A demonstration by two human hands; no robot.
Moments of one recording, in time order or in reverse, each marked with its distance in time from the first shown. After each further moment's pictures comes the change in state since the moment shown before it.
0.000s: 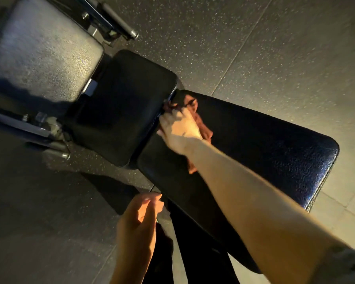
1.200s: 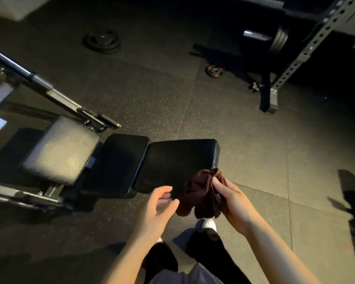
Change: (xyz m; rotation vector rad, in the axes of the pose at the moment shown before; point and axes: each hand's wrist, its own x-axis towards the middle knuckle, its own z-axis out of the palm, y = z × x) left_hand -0.203 0.029 -0.092 0.143 -0.505 0.526; right_hand -0.450 -0.128 -0.183 2.014 0.493 0.596
